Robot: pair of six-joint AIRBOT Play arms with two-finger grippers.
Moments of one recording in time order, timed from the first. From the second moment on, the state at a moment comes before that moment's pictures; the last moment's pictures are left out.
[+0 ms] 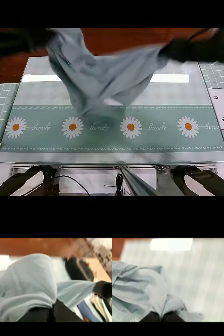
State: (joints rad) left arm 0.14 -1.09 1.35 0.26 -1.10 -1.04; right arm 0.08 -1.07 1.50 -0.92 1.11 1.49
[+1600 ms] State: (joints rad) left arm -0.02 -1.30 1.13 0.69 -0.98 -1.25; right arm -0.04 -0.83 0.72 -1.37 1.08 1.70
